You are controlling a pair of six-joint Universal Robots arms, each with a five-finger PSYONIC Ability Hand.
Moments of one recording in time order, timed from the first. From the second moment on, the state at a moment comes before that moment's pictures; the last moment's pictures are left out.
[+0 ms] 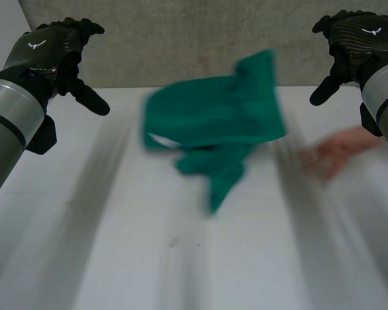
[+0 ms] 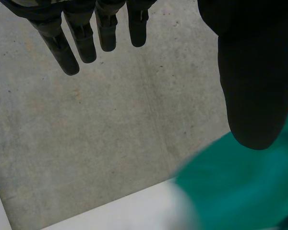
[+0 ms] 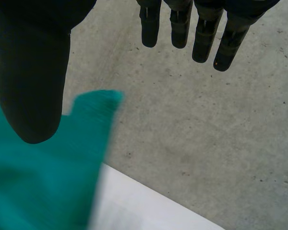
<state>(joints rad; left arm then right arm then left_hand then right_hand) 4.32 -1.62 -1.40 3.09 -1.60 3.11 1.93 -1.39 1.24 0.10 1.63 3.00 0.20 0.20 0.21 0.20 0.04 0.19 0.22 0.21 0.23 0.06</state>
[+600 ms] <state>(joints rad) 4.34 -1.78 -1.40 3.19 -1.59 3.20 1.94 -1.37 1.26 0.12 1.54 2.90 0.20 0.20 0.21 0.20 0.04 0.19 0.22 0.21 0.23 0.06</state>
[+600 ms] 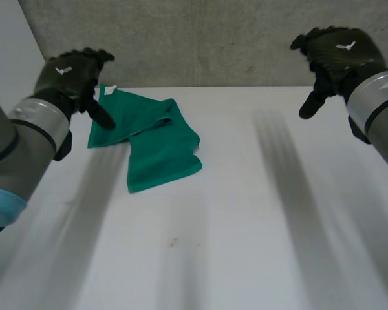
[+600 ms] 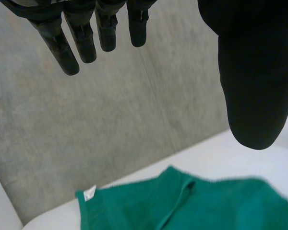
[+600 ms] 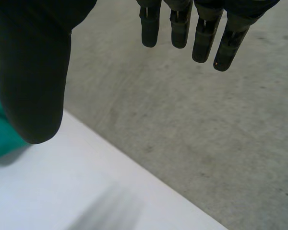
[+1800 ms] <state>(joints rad) 4.33 -2.29 -1.14 3.35 -1.54 3.48 2.04 -1.20 1.27 0.14 1.51 2.67 1.18 1.19 1.19 1.19 0.84 0.19 0.22 0.21 0.23 0.06</state>
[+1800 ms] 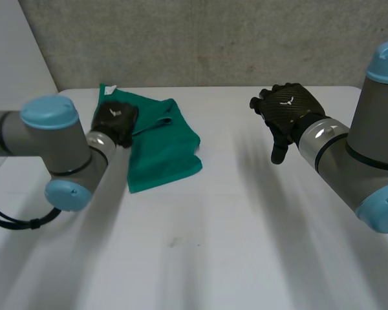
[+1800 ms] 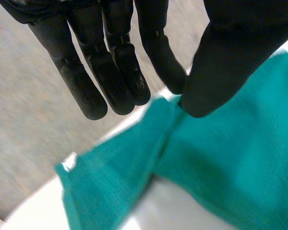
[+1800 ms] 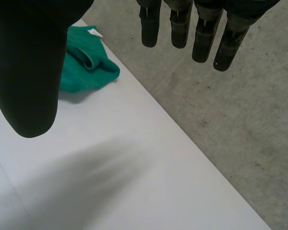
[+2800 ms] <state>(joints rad) 4.32 -2.51 -1.03 3.27 -1.46 3.46 2.04 -1.16 1.26 0.14 1.51 2.67 1.13 1.19 1.18 1.19 0.96 0.19 0.22 0.21 0.23 0.06</state>
